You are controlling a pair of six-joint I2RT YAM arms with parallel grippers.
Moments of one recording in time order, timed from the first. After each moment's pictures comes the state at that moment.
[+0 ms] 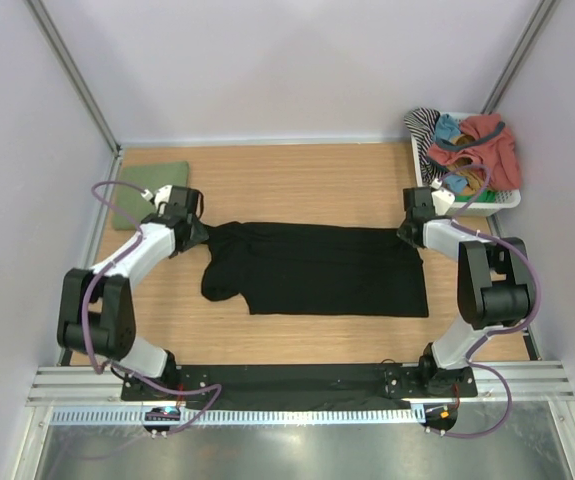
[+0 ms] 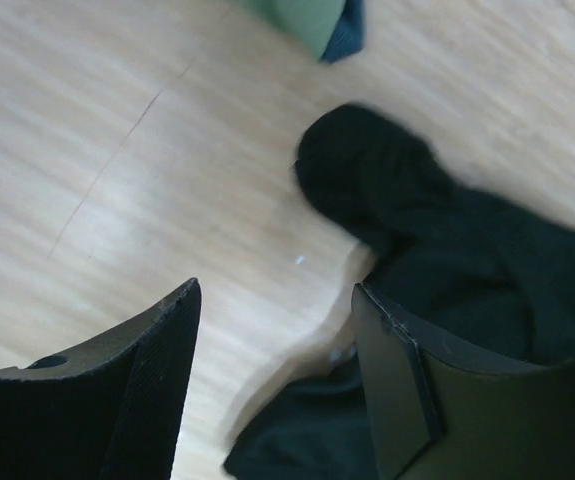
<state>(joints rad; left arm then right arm) -0.19 1.57 1.02 -0.48 -0.39 -0.65 0.08 1.67 0.90 -0.15 0.39 0.62</state>
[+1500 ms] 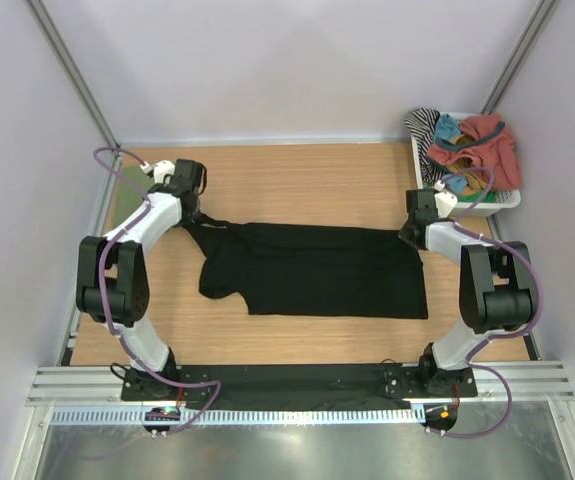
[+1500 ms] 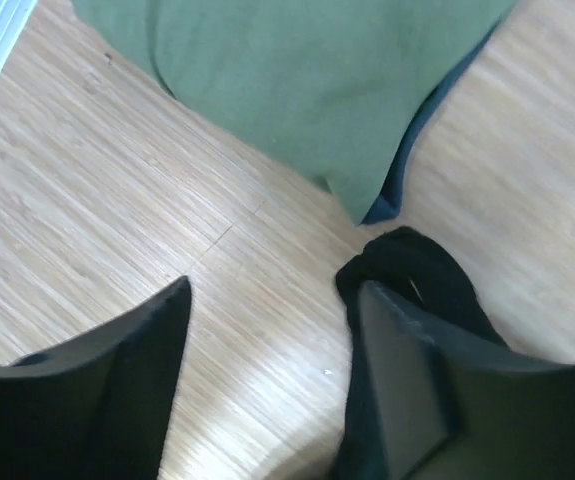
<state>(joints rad) -0.18 1.74 1.25 -0.58 -0.62 -0.60 0.06 1.64 0.87 -0.15 0.37 0.63</state>
